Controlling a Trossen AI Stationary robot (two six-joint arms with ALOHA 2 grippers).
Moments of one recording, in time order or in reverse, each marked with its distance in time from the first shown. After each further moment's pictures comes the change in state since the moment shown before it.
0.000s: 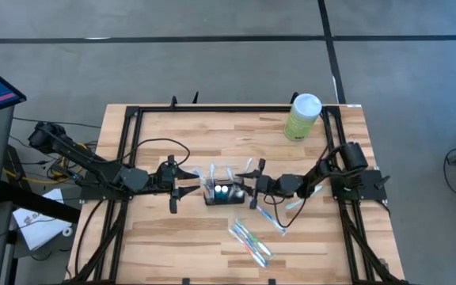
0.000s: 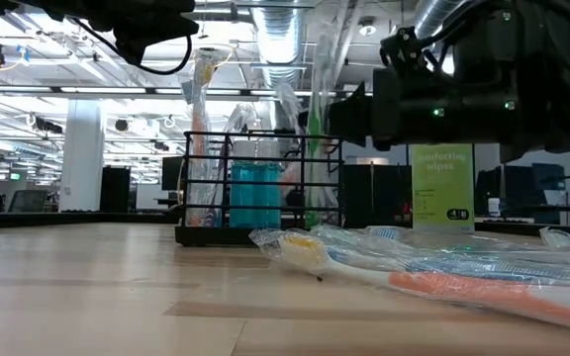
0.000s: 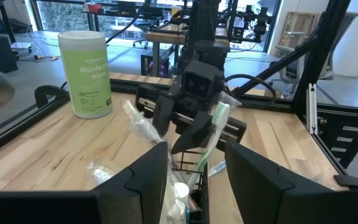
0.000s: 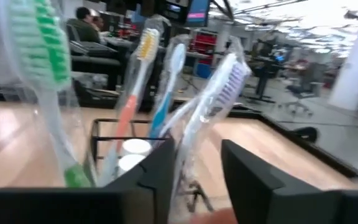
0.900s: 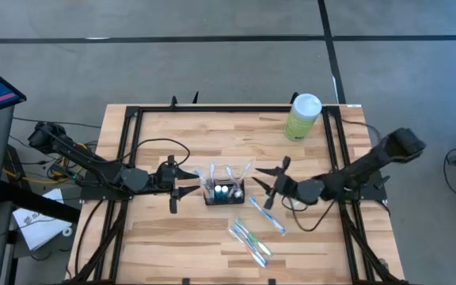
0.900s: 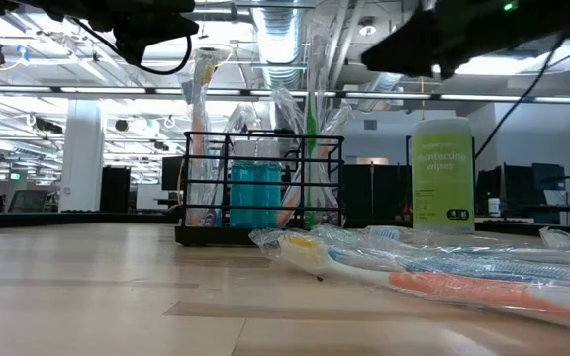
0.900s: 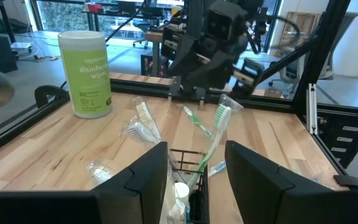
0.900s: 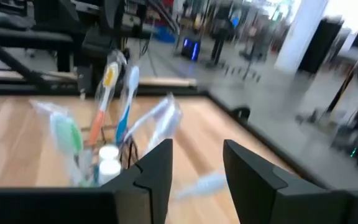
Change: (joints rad) left arm 0.000 0.000 0.000 0.000 0.000 0.000; right arm 0.212 -0.604 0.000 -0.813 0.425 0.094
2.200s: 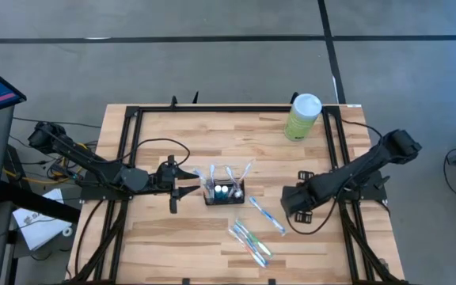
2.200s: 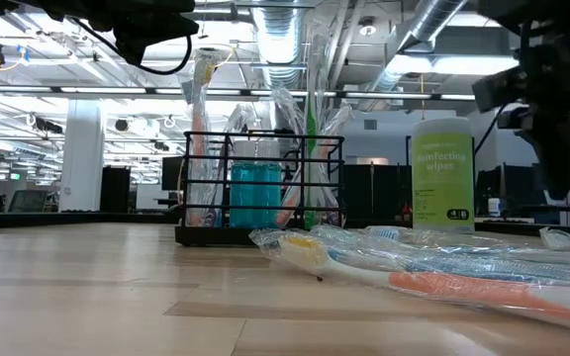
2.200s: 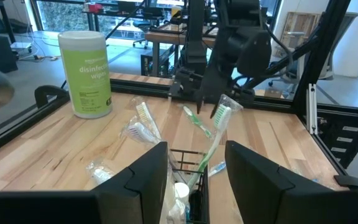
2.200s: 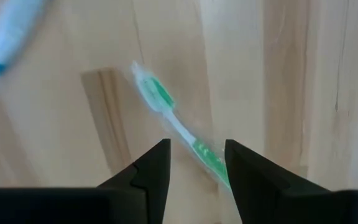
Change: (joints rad) left arm 0.000 0.000 0.000 0.000 0.000 0.000; right arm 0.022 0.077 0.334 -1.694 -0.715 0.630
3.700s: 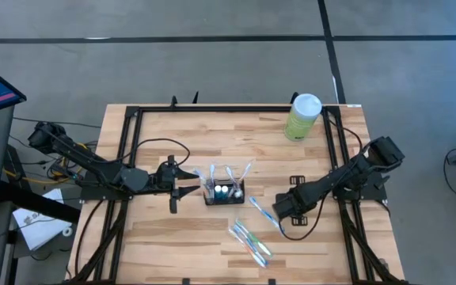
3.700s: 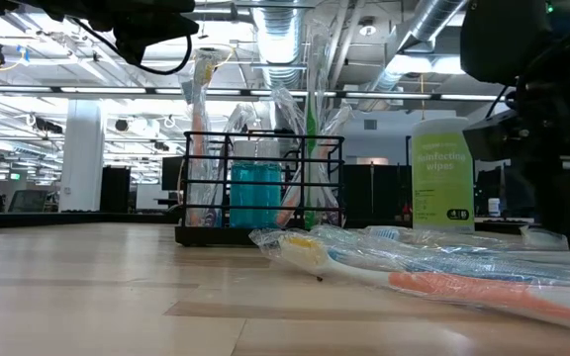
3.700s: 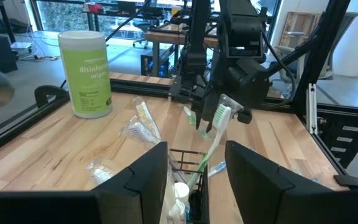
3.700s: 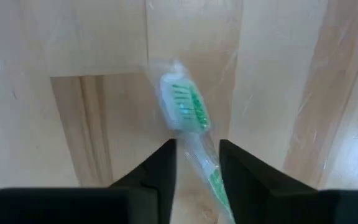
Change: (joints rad) left arm 0.000 0.000 0.000 0.000 0.000 0.000; right arm -0.012 0.200 0.001 0.094 0.004 -0.143
